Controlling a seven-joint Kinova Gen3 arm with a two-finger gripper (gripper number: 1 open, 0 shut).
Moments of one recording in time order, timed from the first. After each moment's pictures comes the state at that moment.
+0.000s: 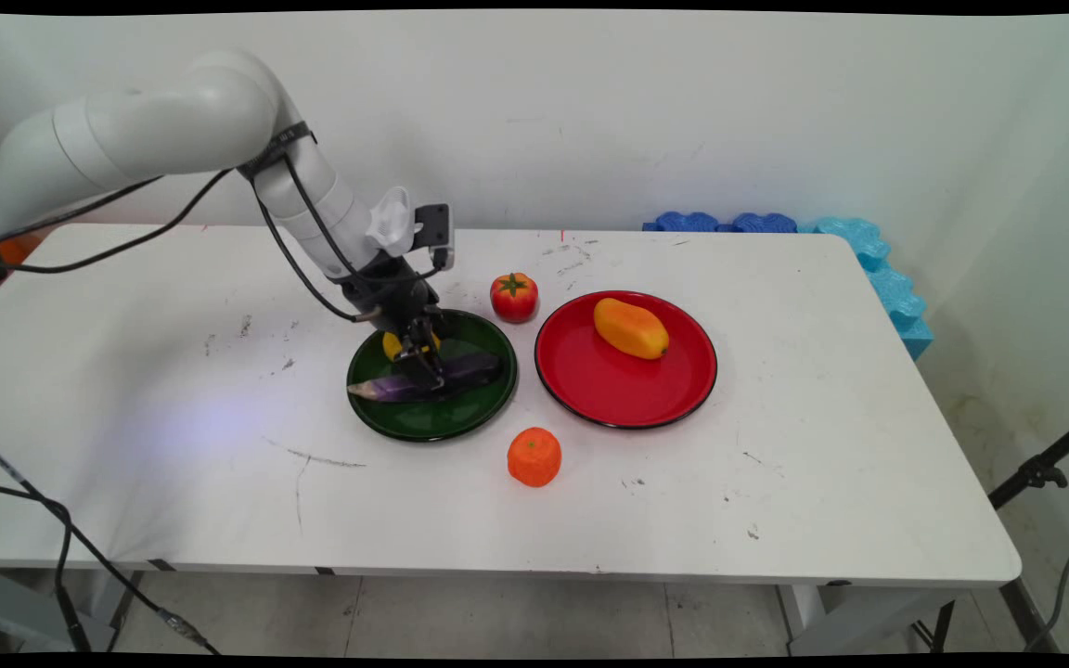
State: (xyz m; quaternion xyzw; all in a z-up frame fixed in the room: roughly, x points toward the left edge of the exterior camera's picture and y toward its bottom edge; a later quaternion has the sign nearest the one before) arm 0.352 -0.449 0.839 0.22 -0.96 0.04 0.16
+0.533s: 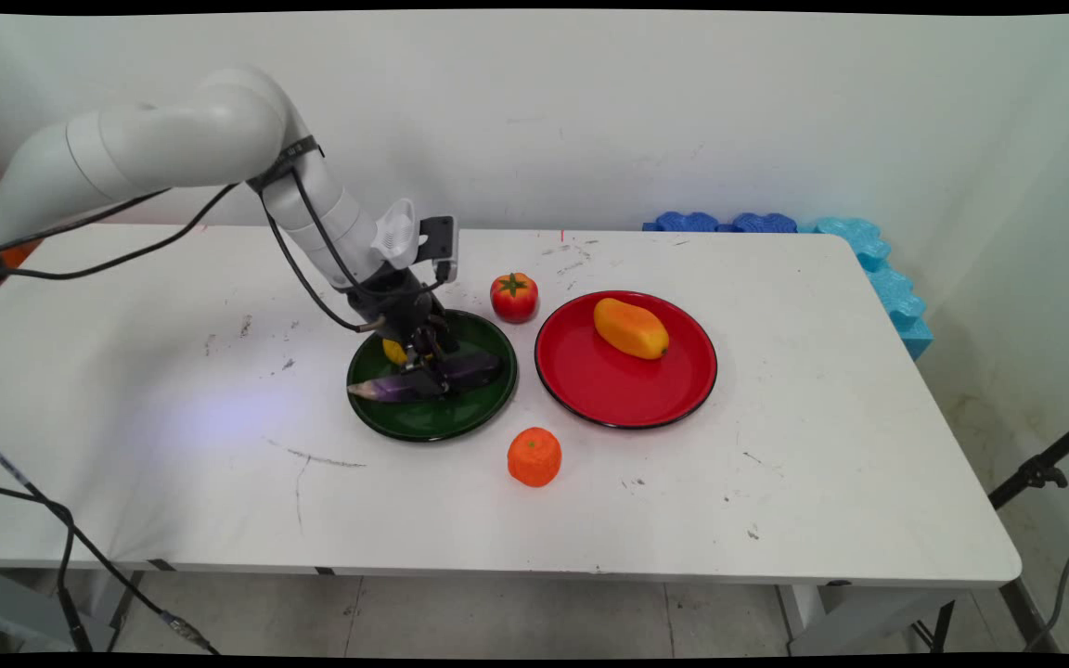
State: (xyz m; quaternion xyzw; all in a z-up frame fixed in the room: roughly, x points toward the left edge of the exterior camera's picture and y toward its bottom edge) arm 0.351 -0.450 0.826 0.21 -0.96 0.04 0.17
